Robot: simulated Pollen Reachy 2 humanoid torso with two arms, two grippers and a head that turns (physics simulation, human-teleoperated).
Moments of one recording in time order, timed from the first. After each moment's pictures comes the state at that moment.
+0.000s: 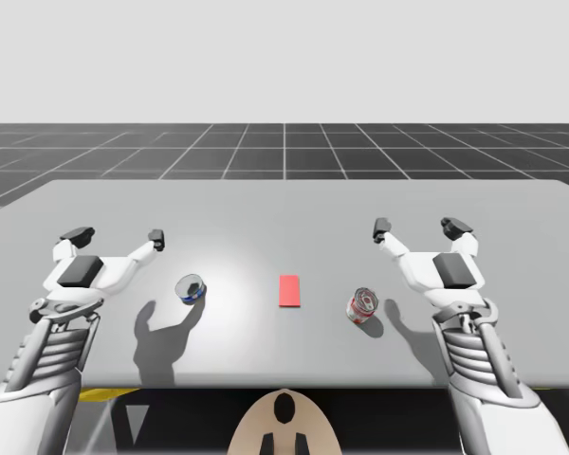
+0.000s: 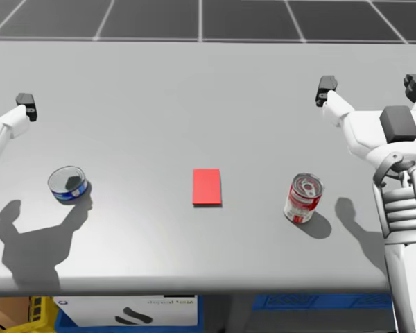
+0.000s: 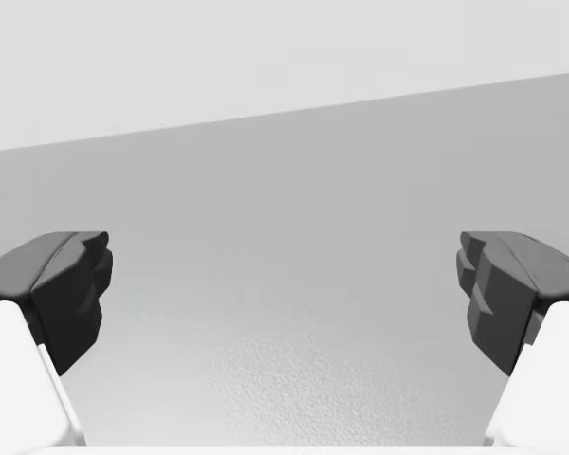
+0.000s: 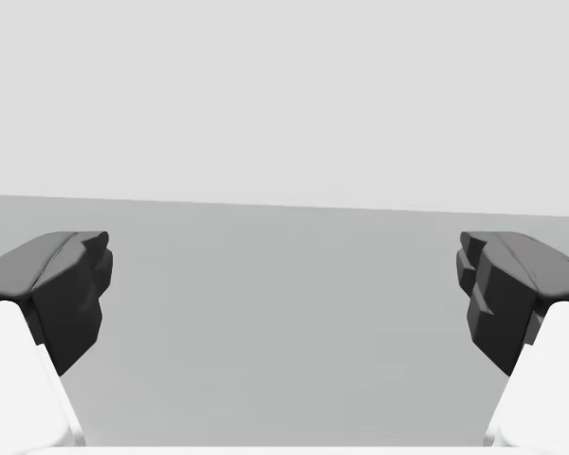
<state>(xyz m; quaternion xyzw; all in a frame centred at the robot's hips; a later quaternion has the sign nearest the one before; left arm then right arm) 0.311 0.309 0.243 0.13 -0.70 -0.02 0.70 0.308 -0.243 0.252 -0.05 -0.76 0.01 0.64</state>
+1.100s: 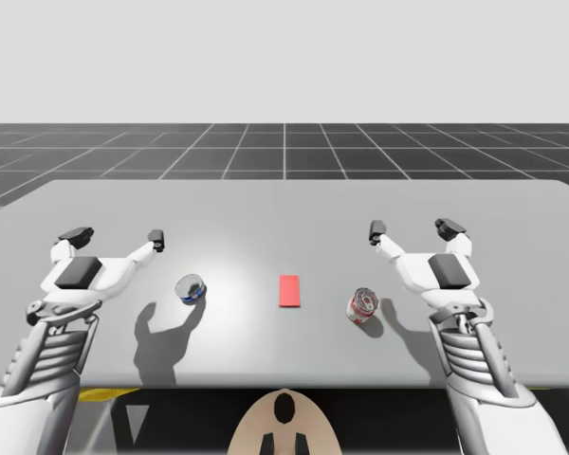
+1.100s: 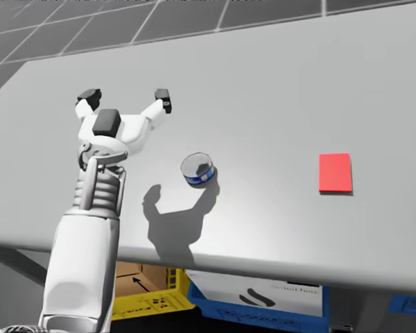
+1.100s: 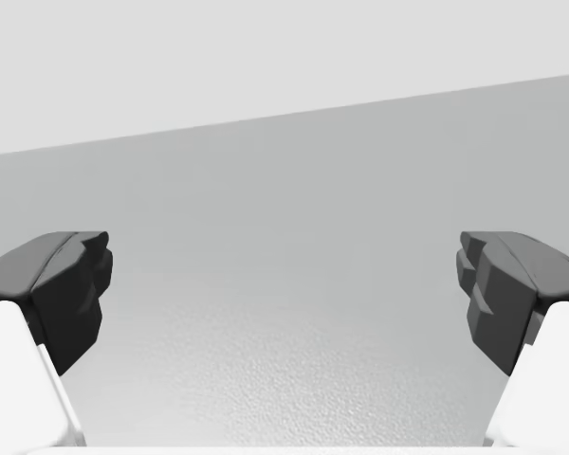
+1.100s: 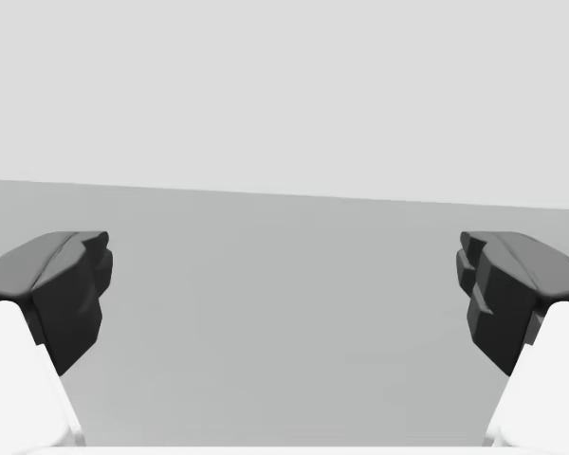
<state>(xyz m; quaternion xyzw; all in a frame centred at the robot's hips) 0.308 0.307 0.245 0.13 -0.70 -0.02 0.70 0.308 -0.239 0.250 -0.04 -0.76 0.01 0.65</state>
